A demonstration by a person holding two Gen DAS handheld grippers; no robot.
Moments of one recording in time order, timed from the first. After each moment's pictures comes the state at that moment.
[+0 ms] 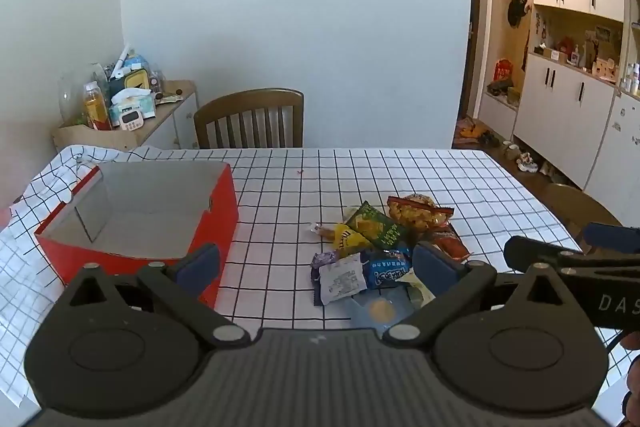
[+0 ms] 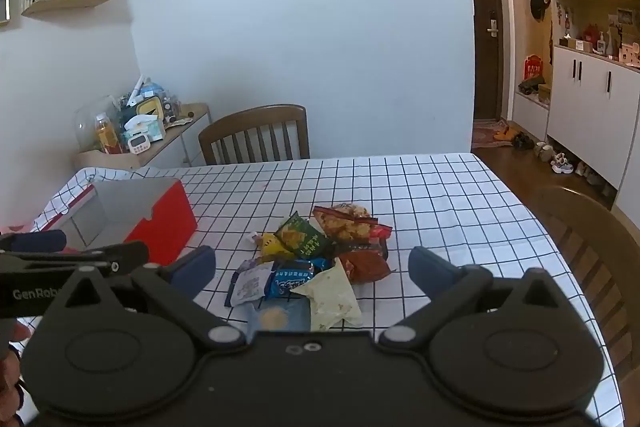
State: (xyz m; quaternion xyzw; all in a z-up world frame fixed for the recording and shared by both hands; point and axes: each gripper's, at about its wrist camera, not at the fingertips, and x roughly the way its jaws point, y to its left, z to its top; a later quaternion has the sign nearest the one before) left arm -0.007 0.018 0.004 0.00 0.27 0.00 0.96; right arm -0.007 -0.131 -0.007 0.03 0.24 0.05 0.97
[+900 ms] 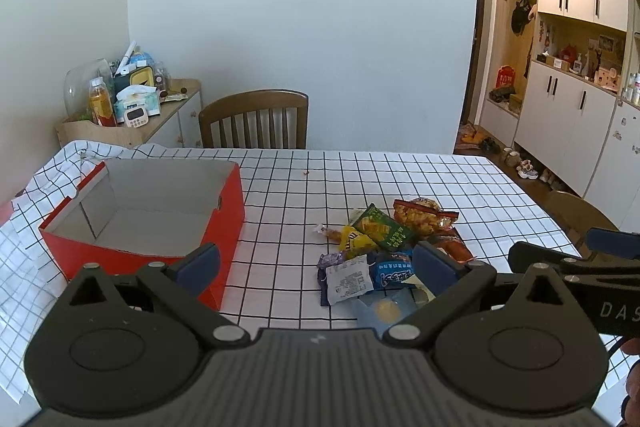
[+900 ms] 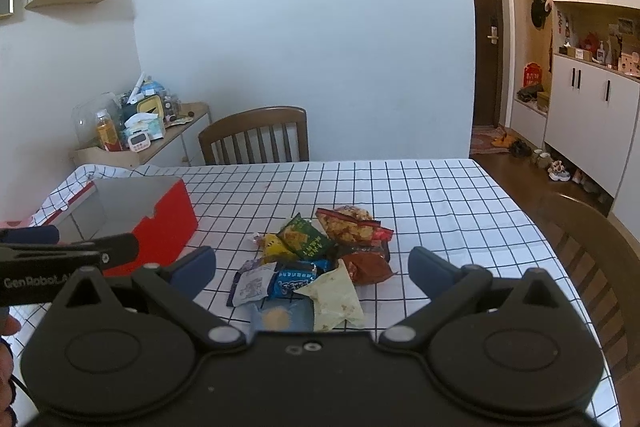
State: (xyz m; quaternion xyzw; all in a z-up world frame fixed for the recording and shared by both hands) left arm -0.011 0.026 0.004 -0.01 0.27 0.00 0.96; right arm -0.012 -0.121 -0.006 0.02 0.24 0.04 0.97
